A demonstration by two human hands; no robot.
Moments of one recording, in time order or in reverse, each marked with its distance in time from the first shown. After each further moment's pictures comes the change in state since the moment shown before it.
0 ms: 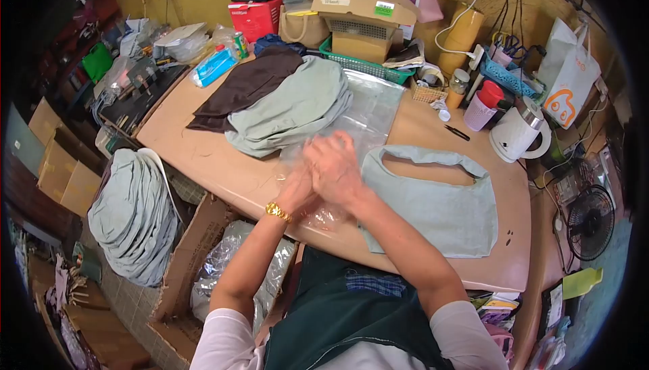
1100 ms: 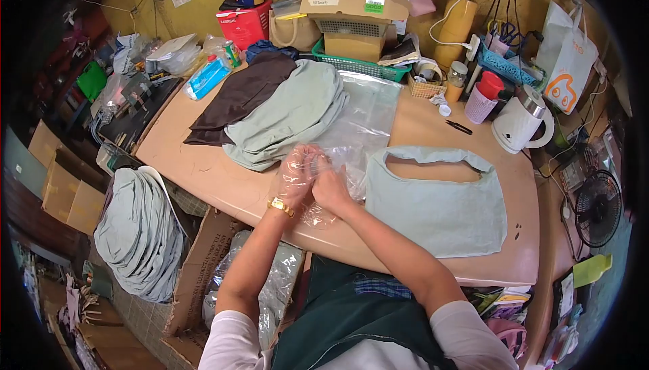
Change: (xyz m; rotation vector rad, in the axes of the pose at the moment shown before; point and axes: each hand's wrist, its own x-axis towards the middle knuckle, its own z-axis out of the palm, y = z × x) left_hand 0.027 -0.006 -0.008 -0.635 0.219 -0.411; right_hand -0.033 0.017 0.072 0.277 -0.449 0.744
